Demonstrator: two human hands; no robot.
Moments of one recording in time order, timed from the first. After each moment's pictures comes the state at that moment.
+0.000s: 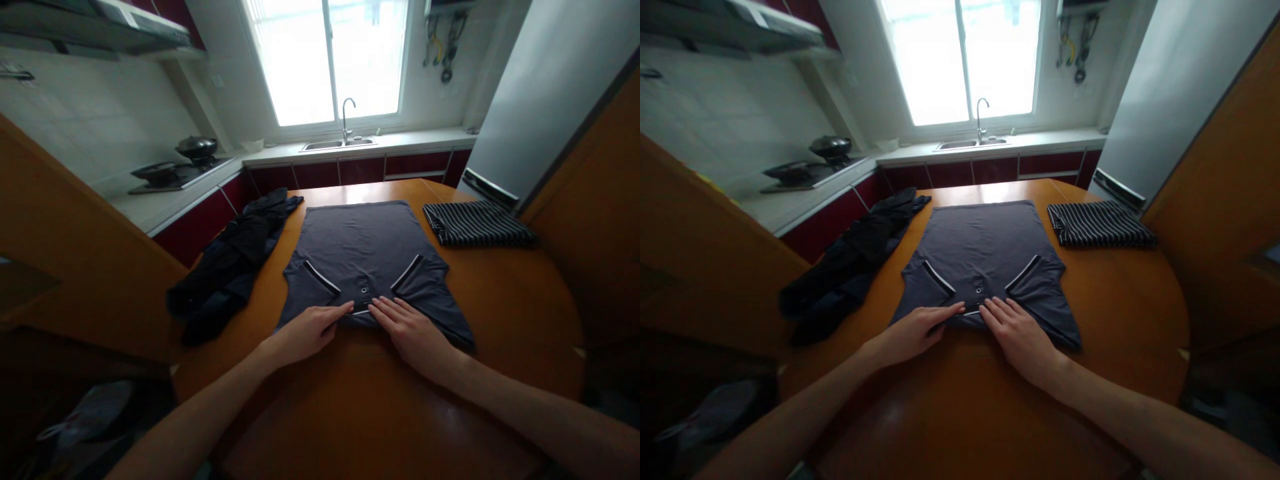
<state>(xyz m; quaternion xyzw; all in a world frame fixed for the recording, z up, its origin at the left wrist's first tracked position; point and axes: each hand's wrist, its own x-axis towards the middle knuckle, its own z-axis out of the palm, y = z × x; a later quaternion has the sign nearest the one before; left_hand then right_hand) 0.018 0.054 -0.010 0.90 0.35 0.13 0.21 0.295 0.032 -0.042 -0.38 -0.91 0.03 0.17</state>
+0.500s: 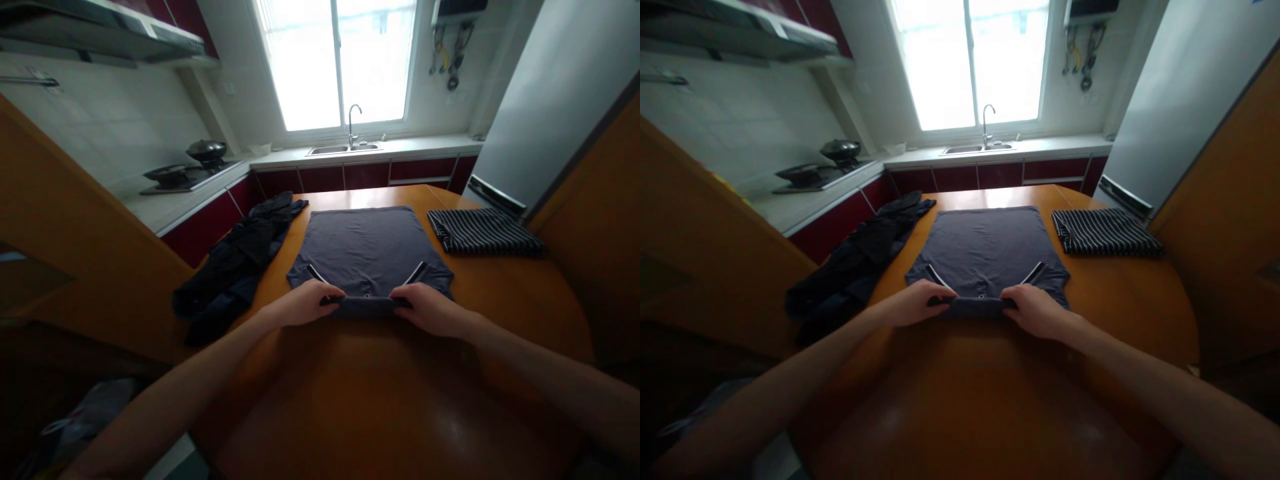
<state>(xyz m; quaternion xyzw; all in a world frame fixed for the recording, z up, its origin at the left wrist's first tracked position) 0.012 0.108 0.028 0.89 0.39 0.08 0.23 0.320 0.090 0.012 -0.45 -0.86 0.22 0.11</state>
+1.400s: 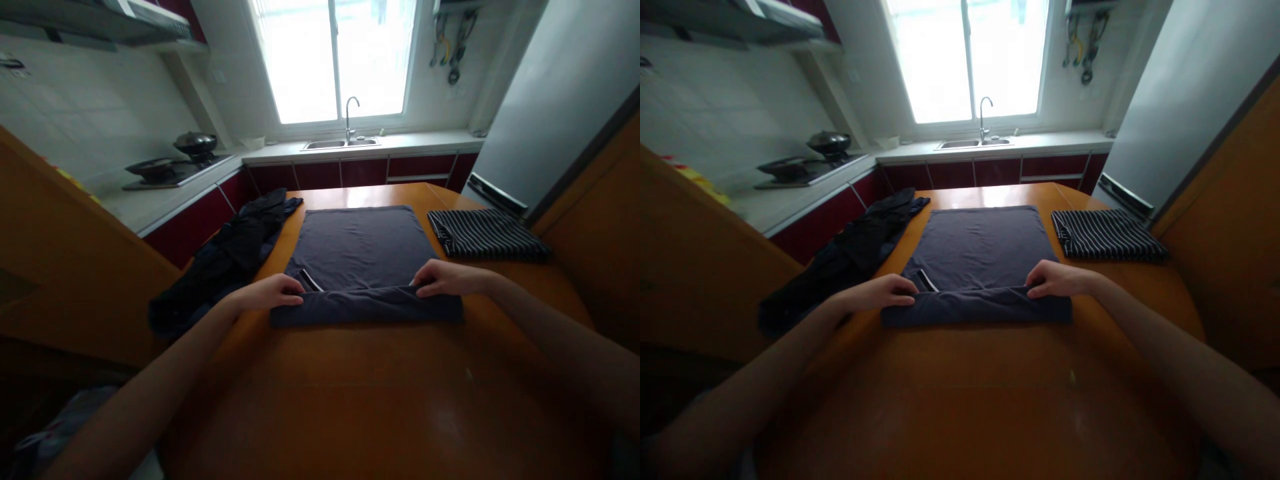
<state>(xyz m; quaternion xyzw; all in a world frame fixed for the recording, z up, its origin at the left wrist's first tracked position) -0.064 0.167 0.022 0.81 0.46 -0.01 0.36 0.393 0.190 0.010 -0.43 -0.80 0.42 0.00</state>
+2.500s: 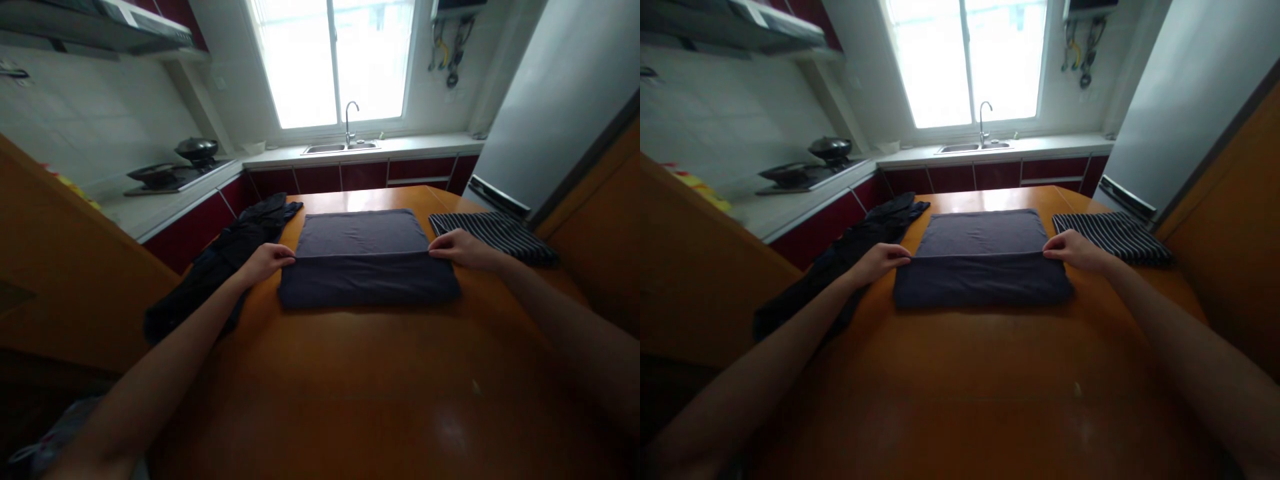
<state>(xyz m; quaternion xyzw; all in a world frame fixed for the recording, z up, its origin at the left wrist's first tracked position) -0.092 0.241 0.019 0.77 0.53 0.26 0.22 0.436 0.247 0.015 -0.51 -0.77 0.31 0.21</state>
